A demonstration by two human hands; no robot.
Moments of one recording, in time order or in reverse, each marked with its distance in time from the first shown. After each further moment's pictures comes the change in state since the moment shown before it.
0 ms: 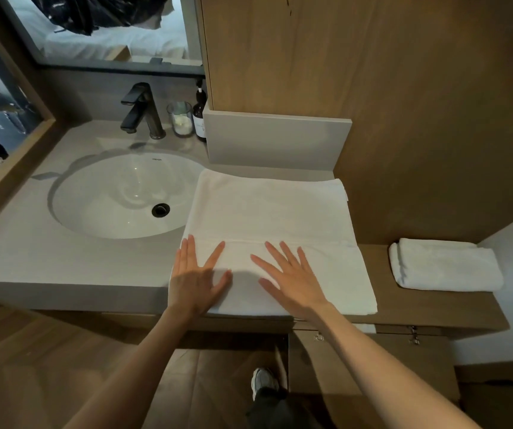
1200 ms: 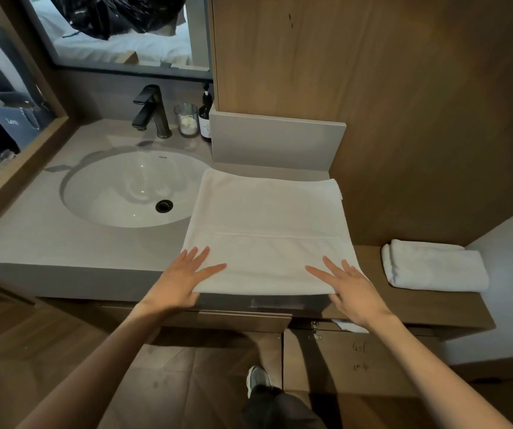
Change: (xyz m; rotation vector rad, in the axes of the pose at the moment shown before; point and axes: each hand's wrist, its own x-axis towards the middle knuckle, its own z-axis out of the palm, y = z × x) left_hand -0.032 -0.030 -0.044 0.030 -0.296 0.380; right_hand -0.098 0.059 -0.042 -0.072 -0.102 0.104
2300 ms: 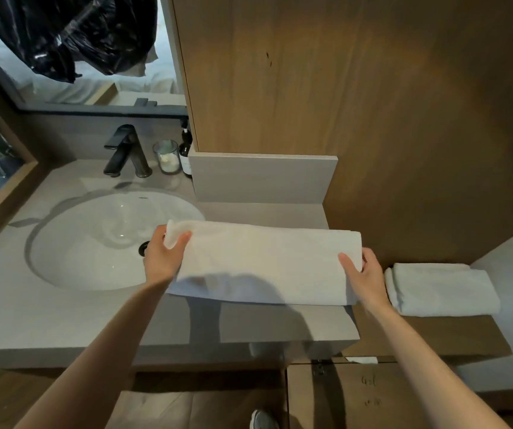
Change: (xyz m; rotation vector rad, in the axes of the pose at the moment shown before) left_hand 0.141 -0.042 -0.075 -0.904 0.600 -0.779; right_hand 0.104 0.048 -0.046 1.227 0.568 0.535
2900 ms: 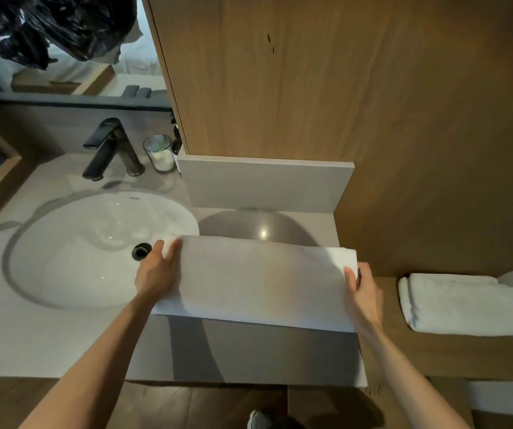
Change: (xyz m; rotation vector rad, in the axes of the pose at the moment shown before) left_hand 0.047 -0.022 0.034 0.309 -0.106 -0.148; right_hand 0.054 0.034 0.023 -0.293 -0.007 -0.058
